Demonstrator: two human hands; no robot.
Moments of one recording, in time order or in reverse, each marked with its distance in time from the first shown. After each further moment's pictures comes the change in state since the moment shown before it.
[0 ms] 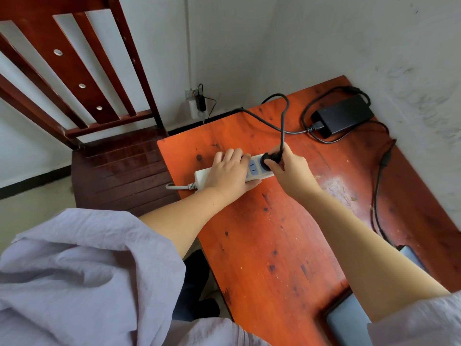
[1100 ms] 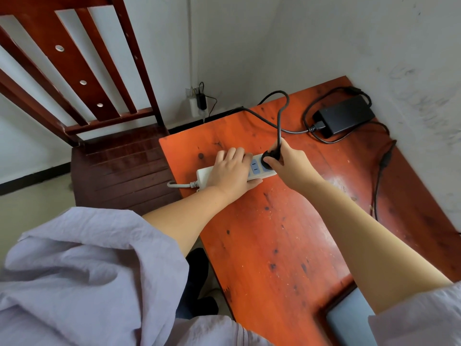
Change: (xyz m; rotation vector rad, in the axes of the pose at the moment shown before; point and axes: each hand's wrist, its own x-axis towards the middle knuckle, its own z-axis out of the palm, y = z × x) left_hand 0.000 0.001 -0.002 0.013 -0.010 -0.008; right_hand 0.013 -0.009 -0.006 -0.133 -0.105 0.004
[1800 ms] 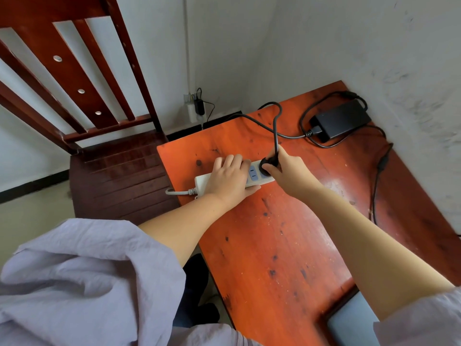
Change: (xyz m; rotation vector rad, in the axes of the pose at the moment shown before) left_hand 0.000 -0.001 0.005 -0.001 0.031 0.014; right_hand 0.001 0.004 -0.001 -0.021 -0.044 0.011
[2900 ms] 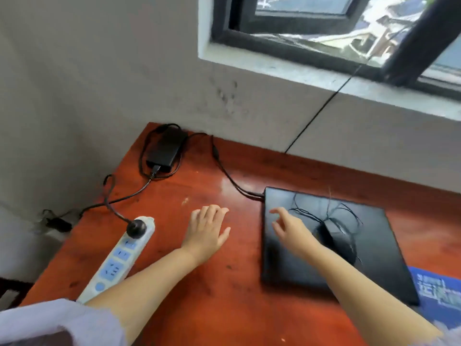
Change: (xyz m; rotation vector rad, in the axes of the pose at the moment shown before) left_hand -0.017 0.164 -0.031 -0.067 -0.050 0.862; right_hand -0.273 0.119 0.008 0.203 0.550 0.710
